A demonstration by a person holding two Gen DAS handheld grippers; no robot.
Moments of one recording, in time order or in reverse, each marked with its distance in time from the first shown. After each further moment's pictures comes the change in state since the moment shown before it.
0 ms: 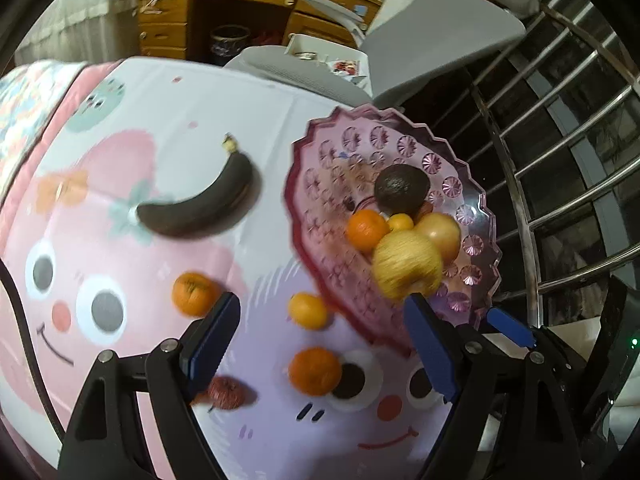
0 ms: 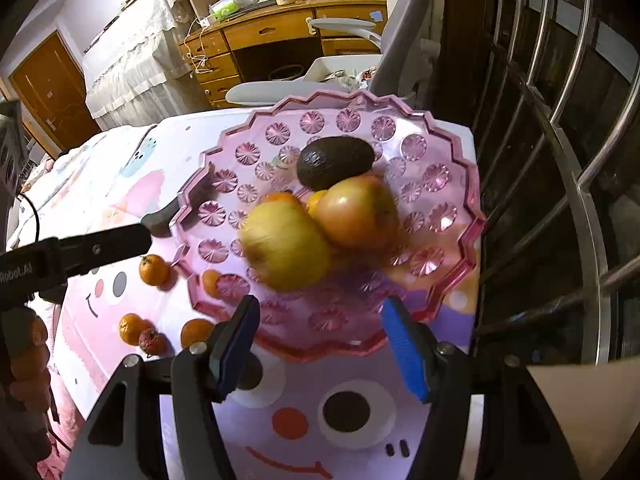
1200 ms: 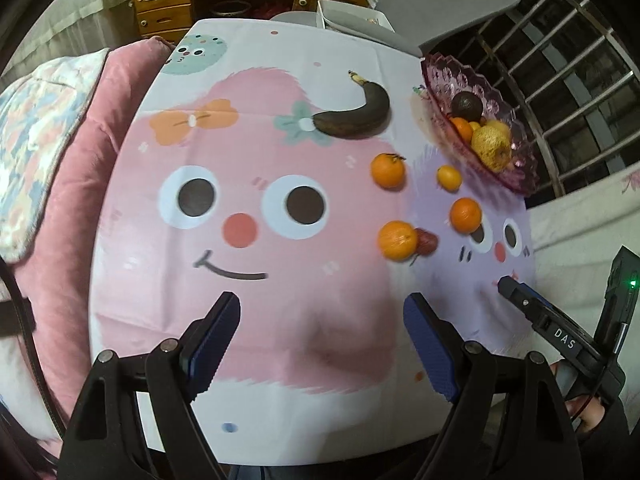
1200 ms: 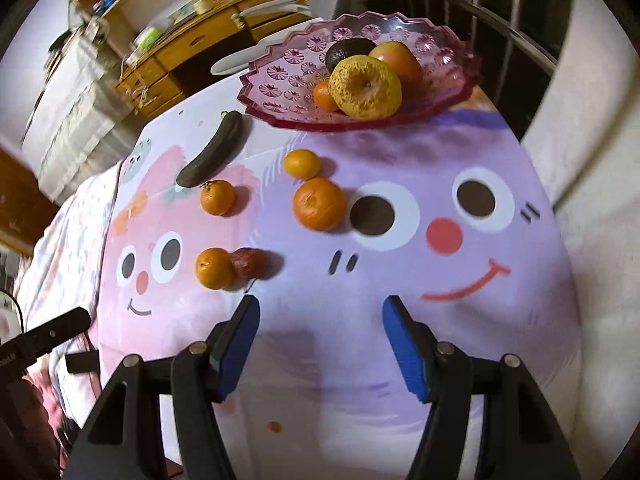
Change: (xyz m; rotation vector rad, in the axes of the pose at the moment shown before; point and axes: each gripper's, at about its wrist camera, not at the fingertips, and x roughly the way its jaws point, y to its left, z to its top) left arm -0.100 0.189 -0.053 0.205 0.172 0.036; right arm -0.015 0.137 -0.120 0.427 0.010 -0.081
